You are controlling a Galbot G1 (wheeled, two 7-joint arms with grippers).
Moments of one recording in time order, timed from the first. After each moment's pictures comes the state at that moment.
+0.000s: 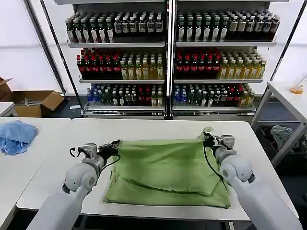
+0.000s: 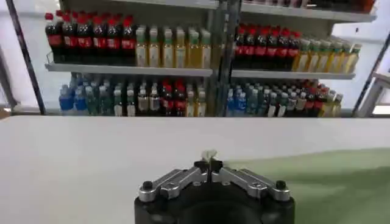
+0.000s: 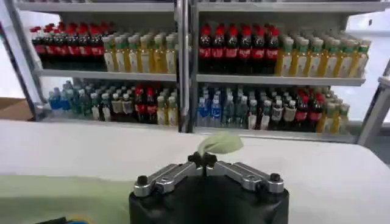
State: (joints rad) left arm 0.94 -1.04 -0.24 -1.79 -0.70 0.58 -0.18; right arm -0.91 0.93 0.19 1.84 0.76 -0.54 0.34
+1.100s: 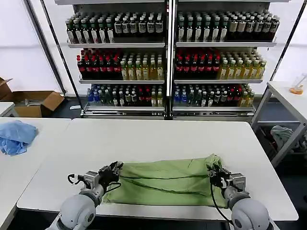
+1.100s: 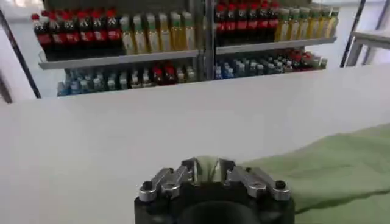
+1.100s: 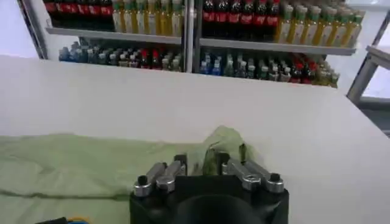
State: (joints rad) left arm 1.23 -1.08 -0.29 -1.97 -0.48 0.55 -0.18; right arm -1.33 0.96 0.37 2.09 0.64 -0.57 0.35
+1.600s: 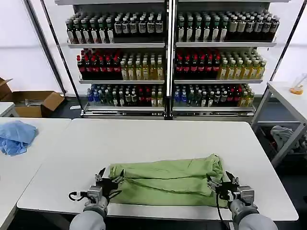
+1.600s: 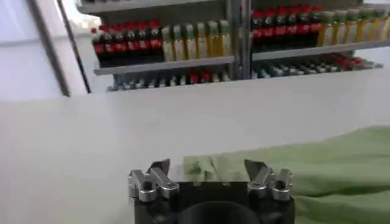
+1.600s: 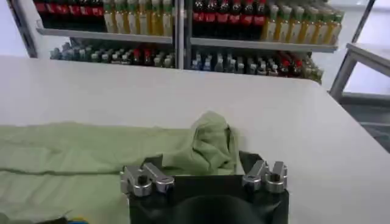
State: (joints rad) left arm 1.34 -1.25 -0.29 -1.94 -0.26 0.42 -0.32; right arm -1.49 0.99 0.46 2.18 0.59 -0.55 0.35
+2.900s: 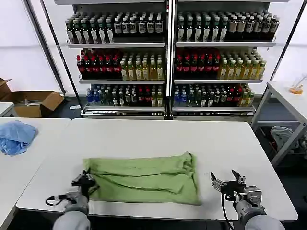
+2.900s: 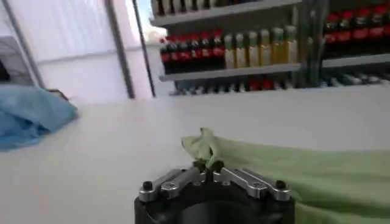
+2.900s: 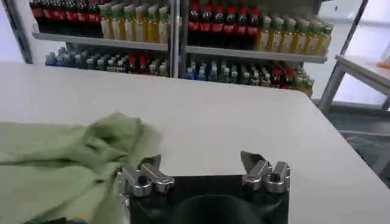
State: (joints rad) left arm 1.36 -1.23 -0.55 -1.95 -0.27 0.41 -0.34; right arm -1.49 0.94 0.48 2.20 0.62 -0.55 0.35
